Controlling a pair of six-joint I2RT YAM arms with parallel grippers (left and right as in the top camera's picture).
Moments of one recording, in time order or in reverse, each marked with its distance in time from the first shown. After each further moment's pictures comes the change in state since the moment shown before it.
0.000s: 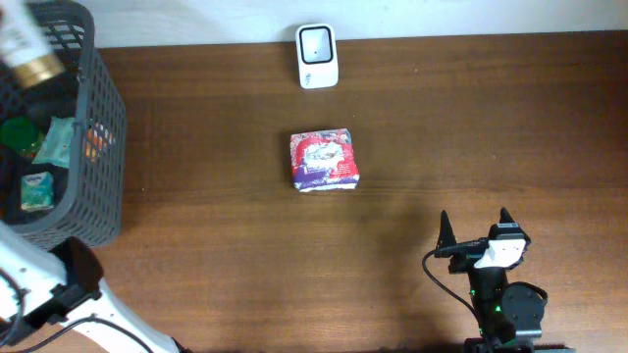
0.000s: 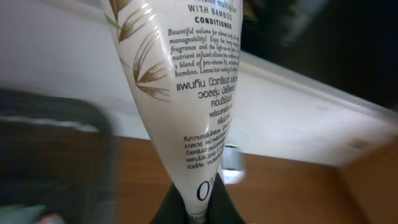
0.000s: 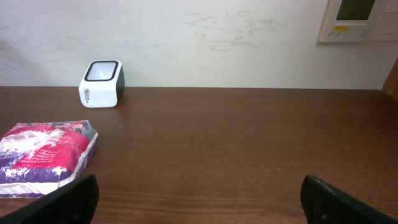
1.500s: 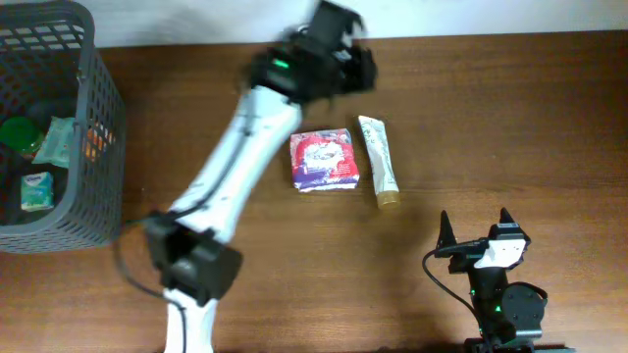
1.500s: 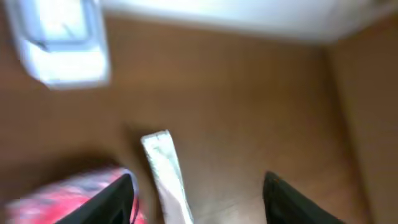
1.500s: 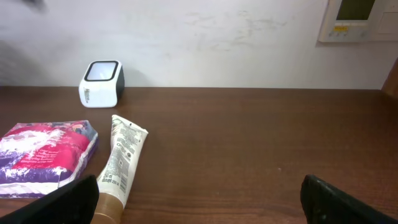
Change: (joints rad) left arm -1.085 -0.005 -0.817 0.546 -0.718 -0.434; right arm 0.000 0.000 0.000 0.000 0.000 0.000
